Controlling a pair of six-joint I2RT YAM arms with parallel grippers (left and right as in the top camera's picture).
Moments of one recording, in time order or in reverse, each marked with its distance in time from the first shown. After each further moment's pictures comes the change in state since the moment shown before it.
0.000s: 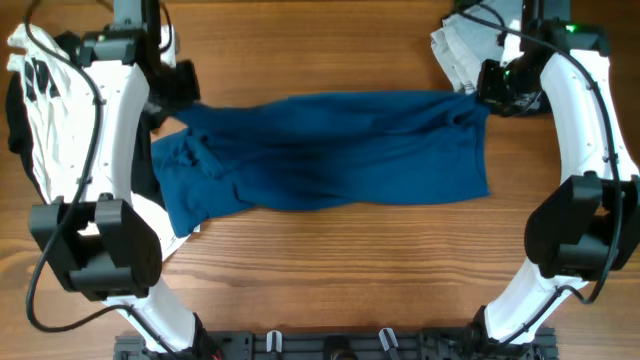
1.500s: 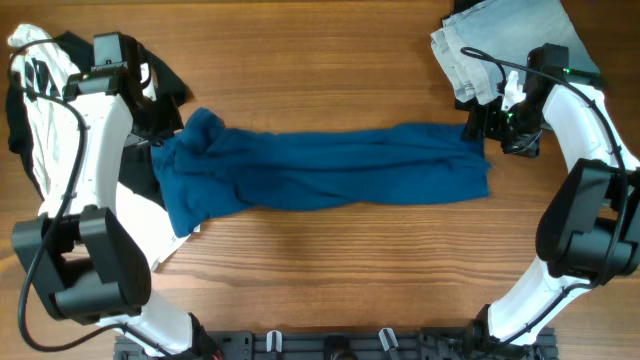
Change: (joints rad) left arm 0.104 -0.090 -0.270 0.139 -0.010 -0.031; right arm -0.107 0.001 -0.329 0.198 -0.074 -0.081
